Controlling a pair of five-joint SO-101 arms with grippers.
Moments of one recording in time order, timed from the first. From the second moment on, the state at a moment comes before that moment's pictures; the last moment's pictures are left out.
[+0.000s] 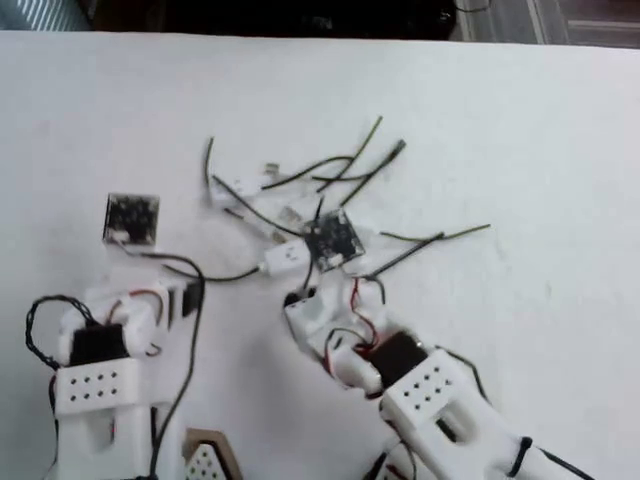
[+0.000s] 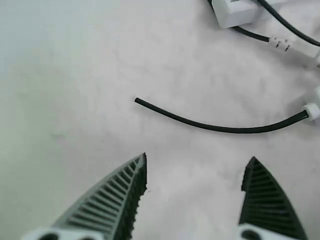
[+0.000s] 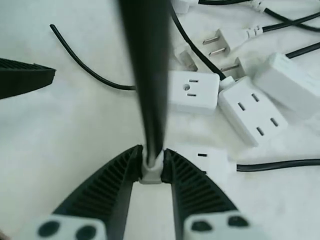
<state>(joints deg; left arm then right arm) -15.4 -62.4 74.2 54.5 -11.7 -41.0 -53.3 70.3 40.1 -9.4</state>
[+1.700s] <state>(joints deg) -15.8 -62.4 74.6 53.9 -11.7 -39.5 -42.8 74.0 35.9 -2.9</state>
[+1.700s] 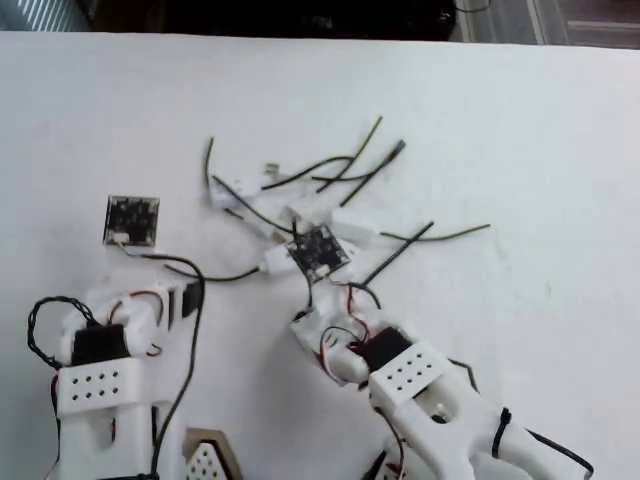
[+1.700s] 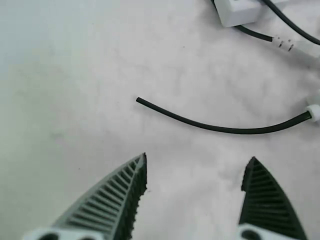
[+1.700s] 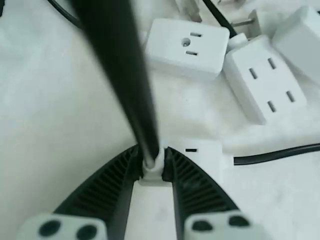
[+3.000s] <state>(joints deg) -15.8 -62.4 75.9 52.5 -11.7 -24.9 -53.1 63.9 48.9 14.5</state>
